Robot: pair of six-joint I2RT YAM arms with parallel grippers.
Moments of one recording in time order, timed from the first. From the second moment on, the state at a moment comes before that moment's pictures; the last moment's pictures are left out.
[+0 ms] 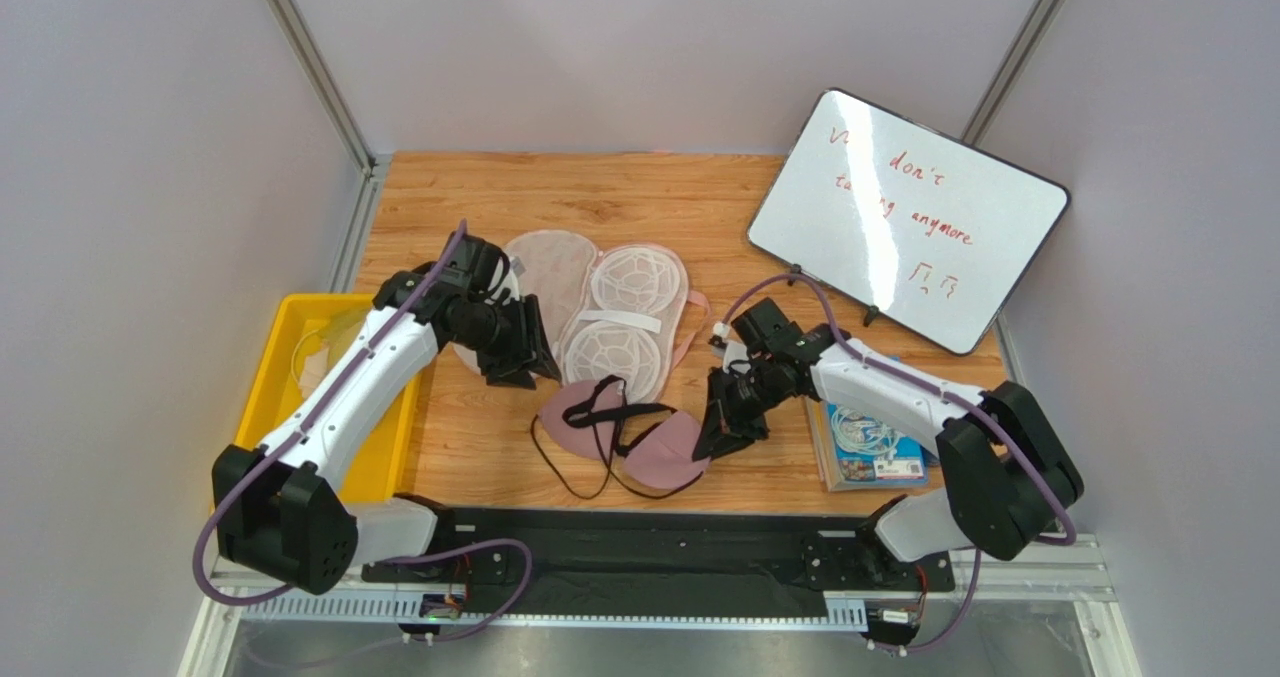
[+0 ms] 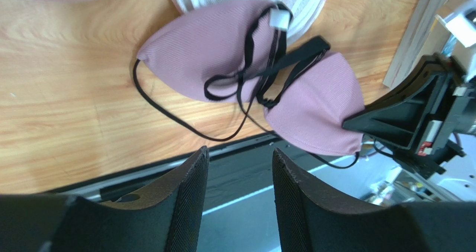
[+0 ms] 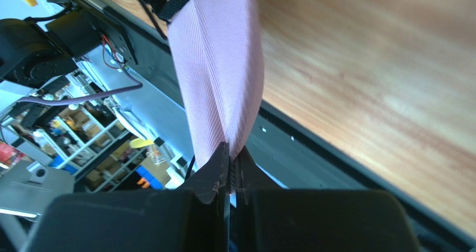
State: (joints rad) left arm -0.32 1.28 1.10 -1.00 0.36 -0.53; right arm 0.61 1.45 0.83 -0.62 -0.66 0.63
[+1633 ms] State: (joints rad) left arm -0.32 0.86 0.87 -1.07 0.42 -0.66; right arm 0.80 1.80 1.06 -0.23 -0.44 0.61
